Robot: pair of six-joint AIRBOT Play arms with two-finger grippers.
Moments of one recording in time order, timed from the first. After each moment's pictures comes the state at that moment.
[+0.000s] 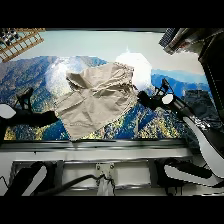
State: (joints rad) left arm 0.15 -0.86 0.64 1.14 -1.23 -1.52; right arm 0.09 -1.33 0.77 -0.92 0.57 1.76
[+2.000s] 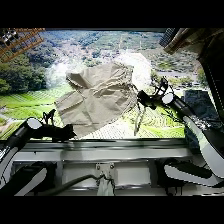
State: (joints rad) left arm -0.06 -1.00 0.37 0.88 -1.02 -1.59; right arm 0.09 -1.33 0.77 -0.92 0.58 1.71
